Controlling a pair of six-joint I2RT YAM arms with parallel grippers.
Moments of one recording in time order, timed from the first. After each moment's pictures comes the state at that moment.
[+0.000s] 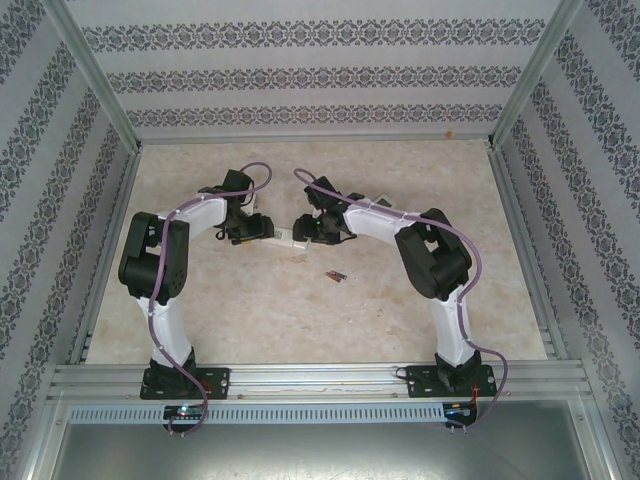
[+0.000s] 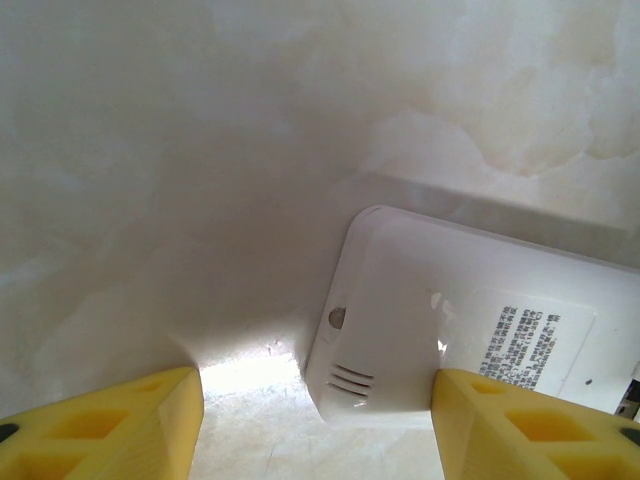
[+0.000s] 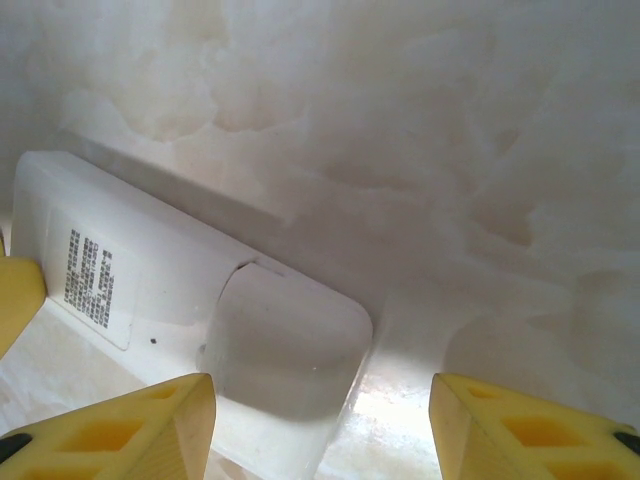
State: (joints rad) left arm -0.20 1.94 1.27 -0.62 0.26 -0.35; right arm 0.63 2.10 1.49 -0.47 -0.21 0.65
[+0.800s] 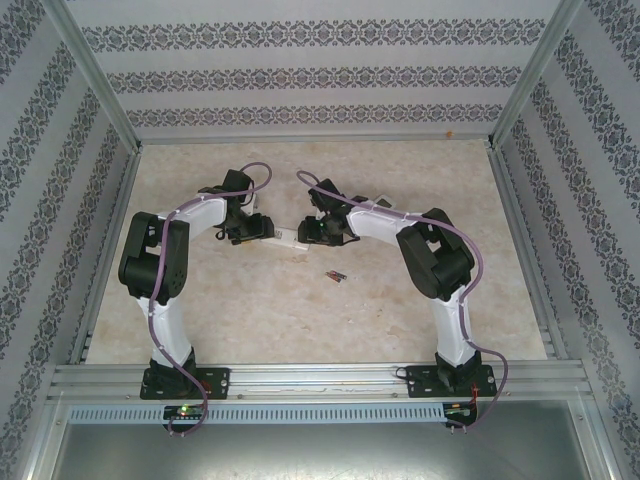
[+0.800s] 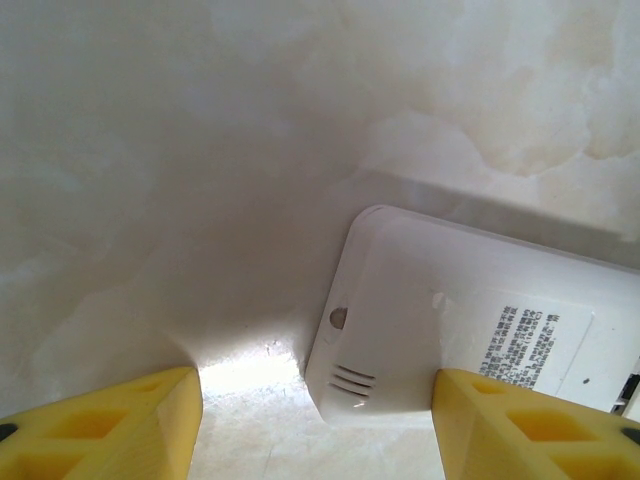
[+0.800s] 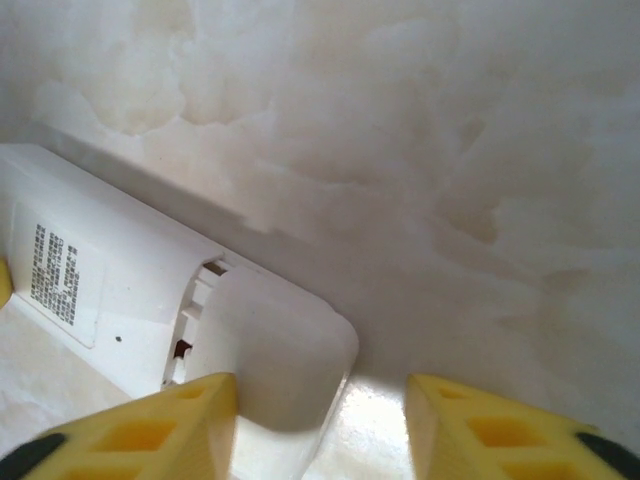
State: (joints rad) left arm -0.20 1.94 1.27 -0.62 0.26 -0.35; right arm 0.61 2.10 1.45 -0.44 -0.22 0.63
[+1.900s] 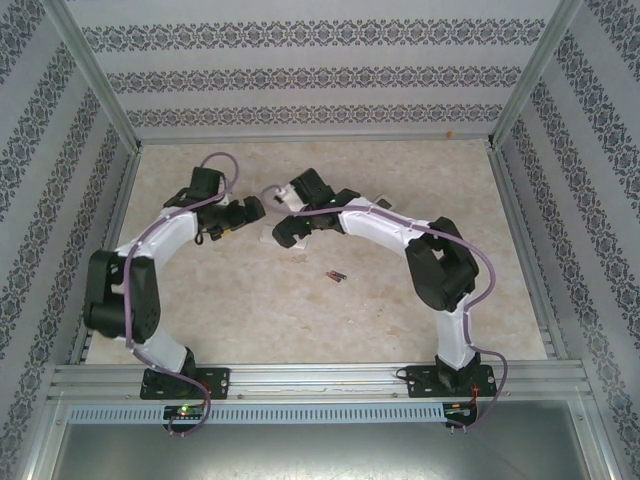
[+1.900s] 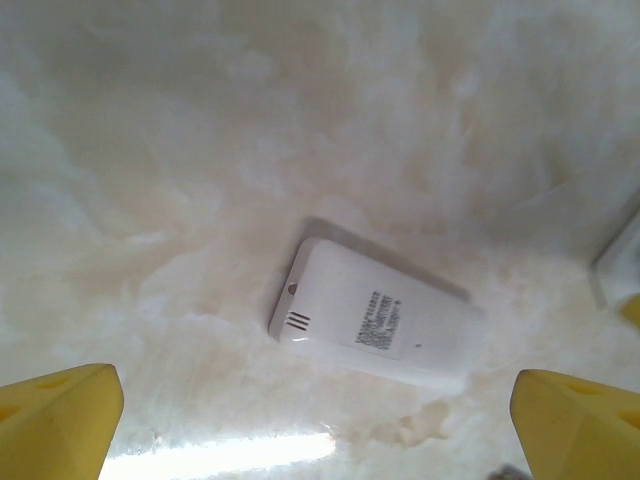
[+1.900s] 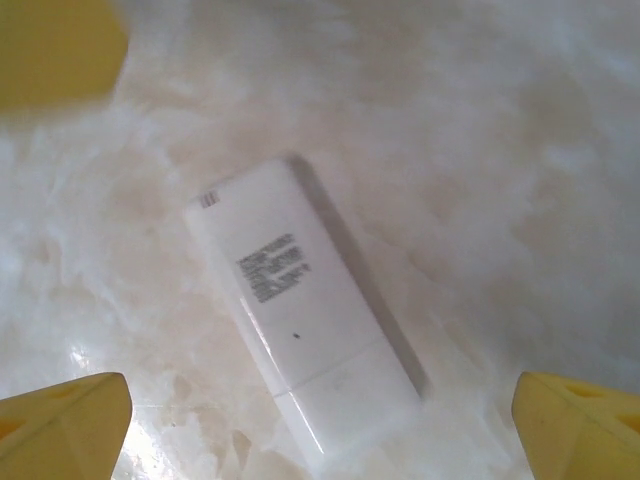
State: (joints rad) left arm -0.09 1.58 1.07 -0.46 0.32 -0.55; right arm 0.73 2.03 1.57 -0.48 -0.12 -0.12
